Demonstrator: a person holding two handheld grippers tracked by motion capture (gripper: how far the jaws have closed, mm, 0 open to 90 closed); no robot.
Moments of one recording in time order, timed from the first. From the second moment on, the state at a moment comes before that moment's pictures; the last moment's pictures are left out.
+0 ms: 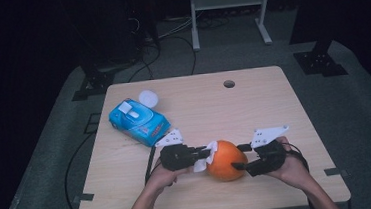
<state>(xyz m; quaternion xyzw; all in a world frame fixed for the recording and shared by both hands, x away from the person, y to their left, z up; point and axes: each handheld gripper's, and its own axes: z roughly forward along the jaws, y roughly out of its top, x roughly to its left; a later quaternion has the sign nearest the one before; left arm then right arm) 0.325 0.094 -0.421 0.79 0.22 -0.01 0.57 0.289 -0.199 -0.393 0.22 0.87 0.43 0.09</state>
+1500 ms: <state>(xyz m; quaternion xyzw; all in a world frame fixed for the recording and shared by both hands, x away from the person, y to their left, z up) 0.331 0.111 -0.416 0.77 0.23 -0.01 0.60 0.317 -0.199 -0.416 0.21 0.85 0.47 0.05</state>
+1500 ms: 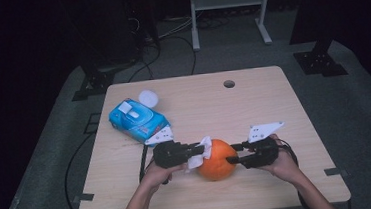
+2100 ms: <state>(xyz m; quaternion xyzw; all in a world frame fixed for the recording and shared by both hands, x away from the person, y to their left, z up) 0.330 0.104 -0.421 0.77 0.24 -0.01 0.59 0.300 -0.156 -0.393 0.21 0.89 0.40 0.11</state>
